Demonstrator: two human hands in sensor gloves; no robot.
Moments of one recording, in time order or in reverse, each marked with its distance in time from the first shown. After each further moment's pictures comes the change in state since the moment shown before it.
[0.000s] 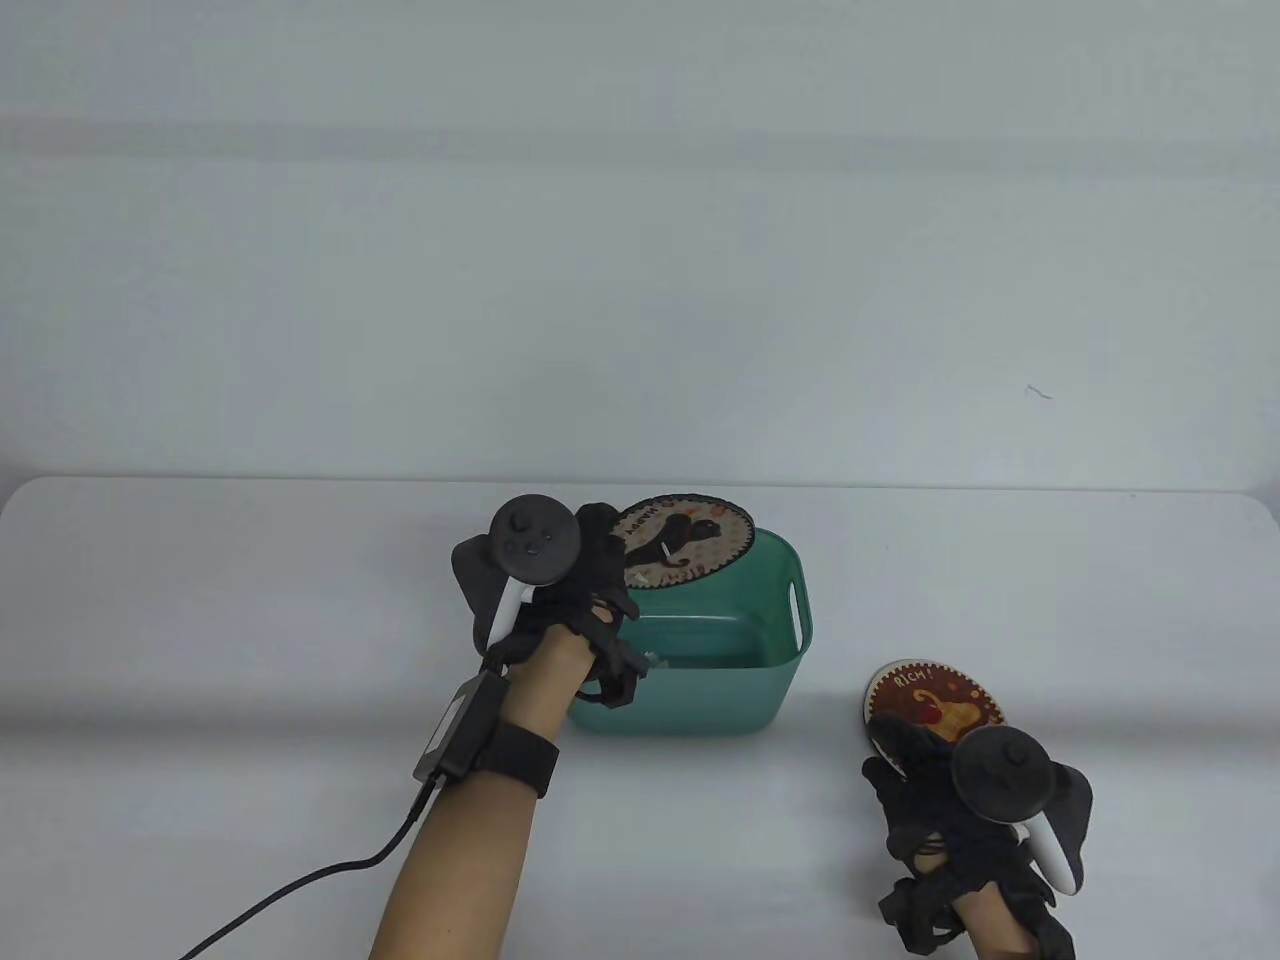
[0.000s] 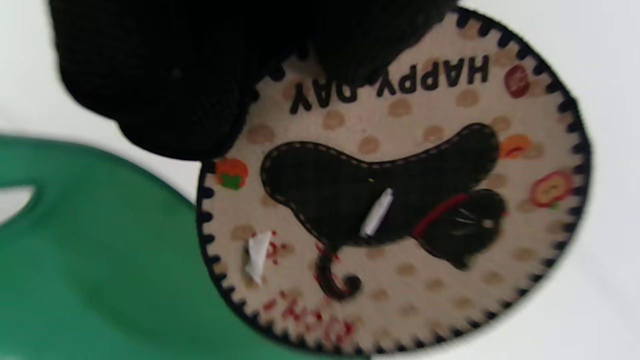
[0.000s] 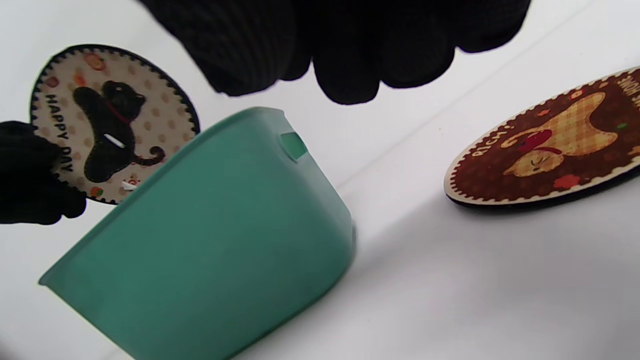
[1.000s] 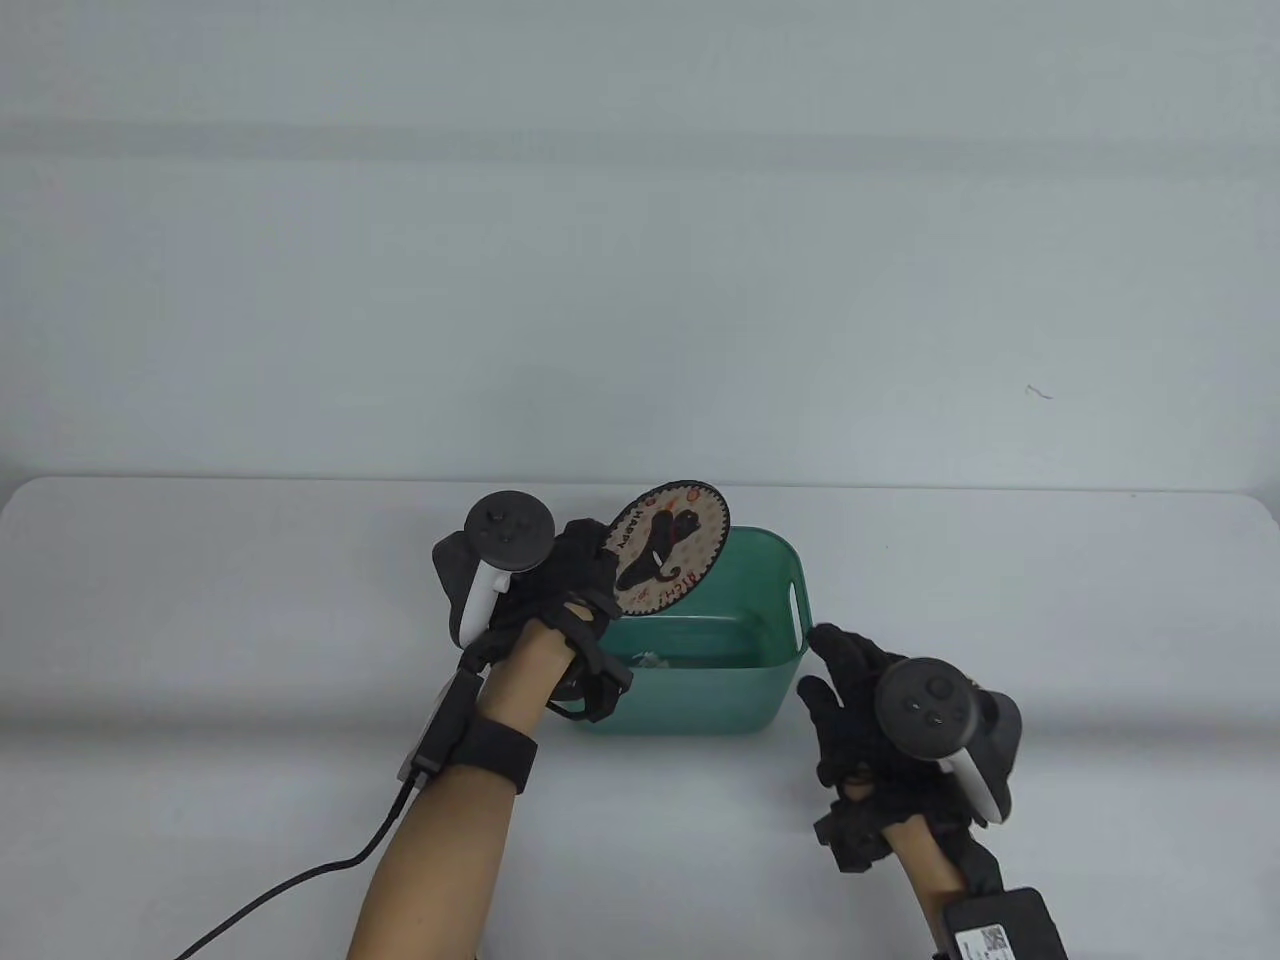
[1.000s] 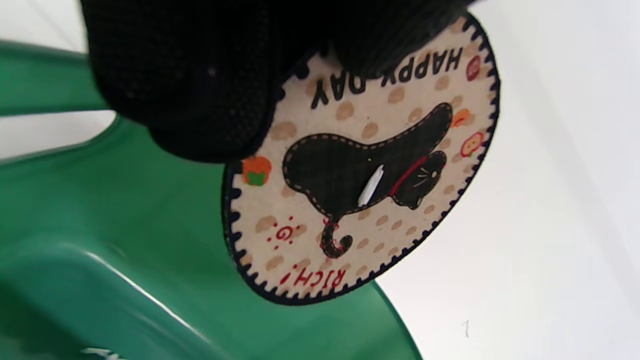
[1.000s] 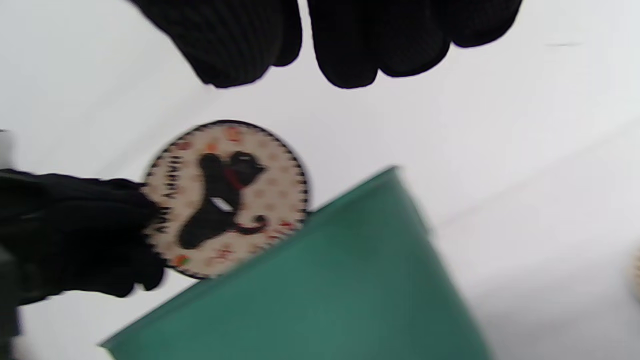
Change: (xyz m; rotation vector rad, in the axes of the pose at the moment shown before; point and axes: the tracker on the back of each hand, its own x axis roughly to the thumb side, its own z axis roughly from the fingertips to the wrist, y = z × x) left_hand -0.027 -0.001 -0.003 -0.085 0.040 0.132; right_hand 0.120 -0.011 -0.039 -0.132 -0.196 0.108
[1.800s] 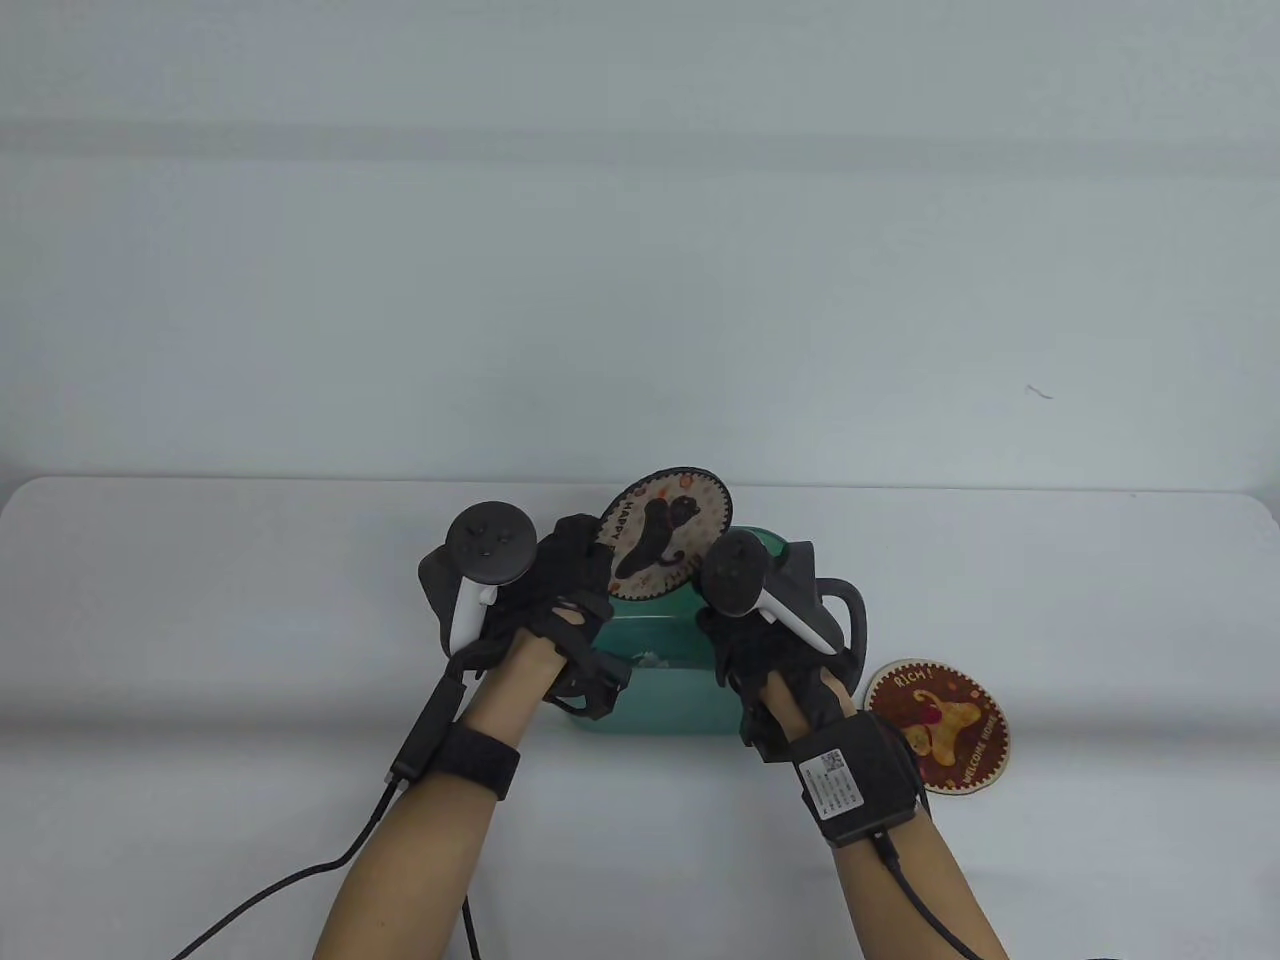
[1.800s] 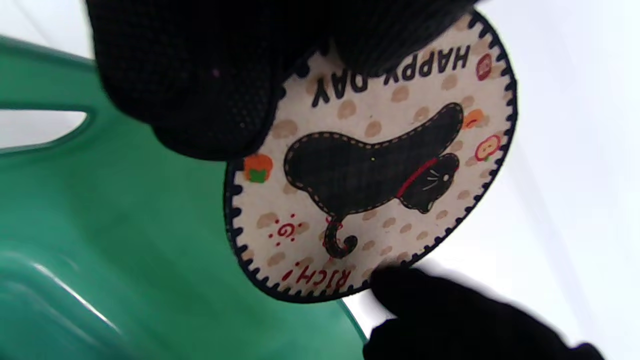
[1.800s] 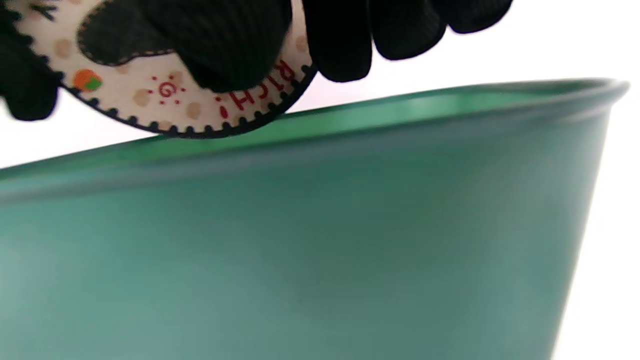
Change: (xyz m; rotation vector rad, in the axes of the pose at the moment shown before) left_hand -0.012 0.004 0.002 0.060 -0.059 0.083; right_hand 0.038 0.067 -0.094 0.303 0.066 0.360
